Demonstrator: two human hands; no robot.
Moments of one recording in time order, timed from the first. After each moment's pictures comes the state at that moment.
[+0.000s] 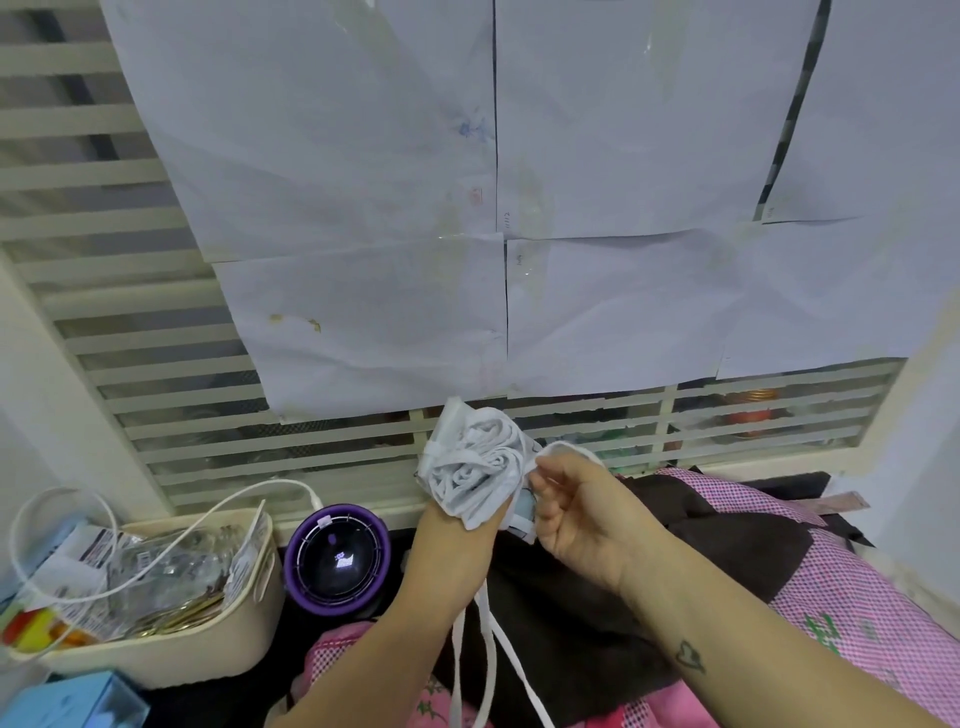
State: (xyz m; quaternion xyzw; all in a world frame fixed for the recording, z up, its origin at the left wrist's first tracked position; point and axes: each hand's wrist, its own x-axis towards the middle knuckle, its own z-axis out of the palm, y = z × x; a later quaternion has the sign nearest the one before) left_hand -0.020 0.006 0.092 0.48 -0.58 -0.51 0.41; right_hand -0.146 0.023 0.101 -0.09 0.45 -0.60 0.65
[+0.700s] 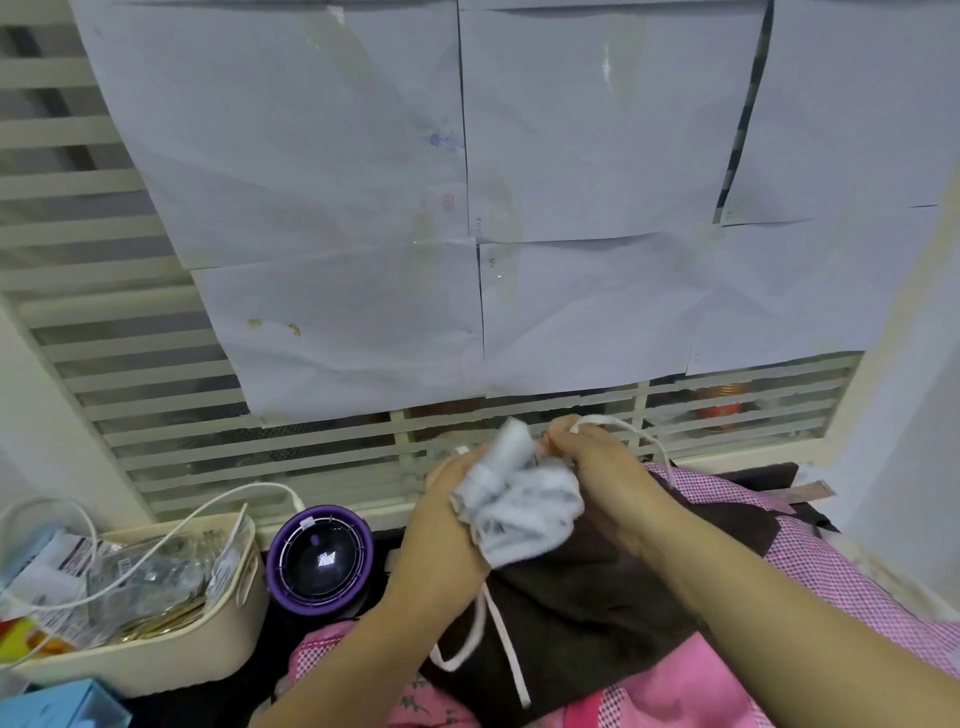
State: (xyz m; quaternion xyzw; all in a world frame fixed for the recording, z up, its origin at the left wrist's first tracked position) left_hand -0.019 0.011 0.078 0.38 -0.76 -0.37 0.39; right_hand -0.172 0.044 0.123 -0.38 0.57 -0.56 0.47
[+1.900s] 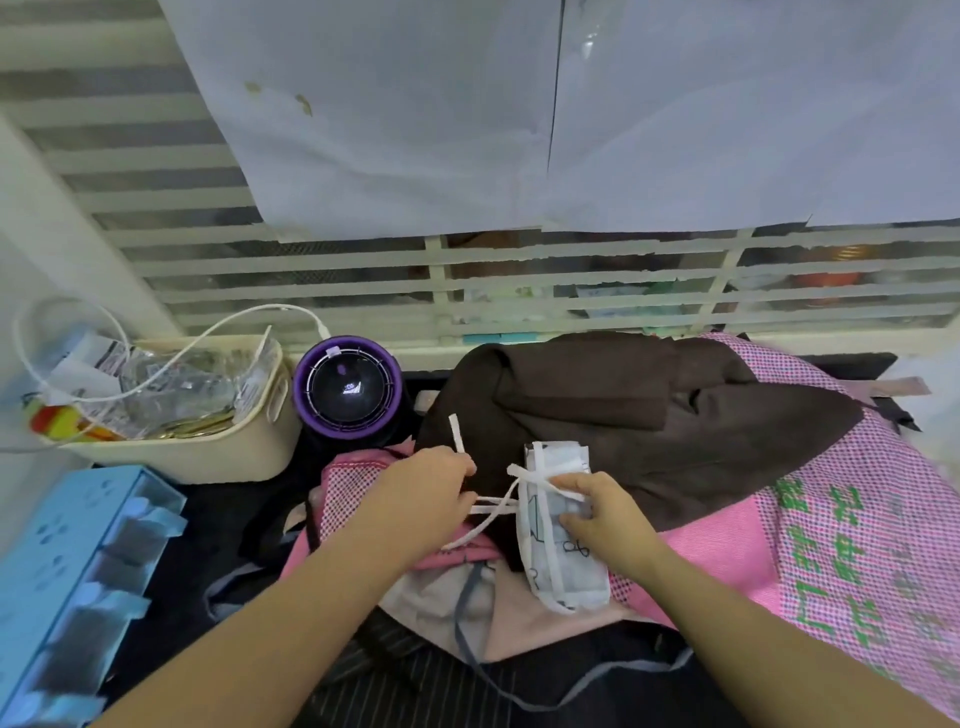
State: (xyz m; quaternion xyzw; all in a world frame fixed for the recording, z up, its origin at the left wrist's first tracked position) left_hand 0.034 0.009 -0.020 0.49 -0.86 -0.14 -0.02; right_hand -0.176 0.067 -0.101 -0.57 0.70 -0.24 0.35
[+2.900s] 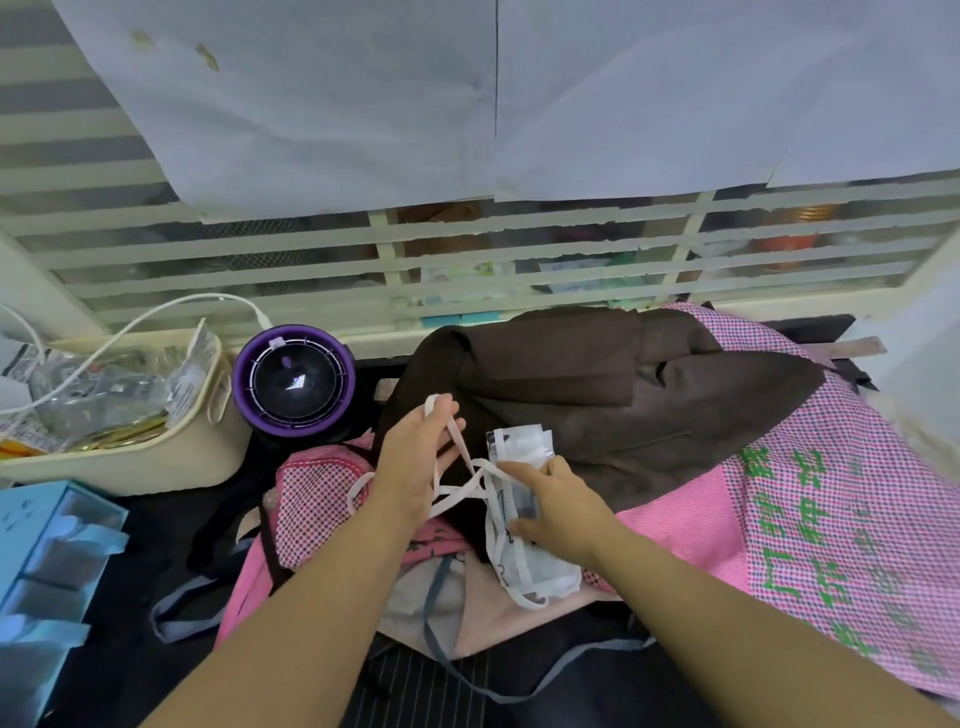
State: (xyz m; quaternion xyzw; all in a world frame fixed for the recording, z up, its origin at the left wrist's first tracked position) left_hand -0.017 -0.013 -0.058 0.53 -0.32 -0.68 0.39; right_hand -0.166 0.060 -0.107 -0.63 0.71 -0.07 0.31
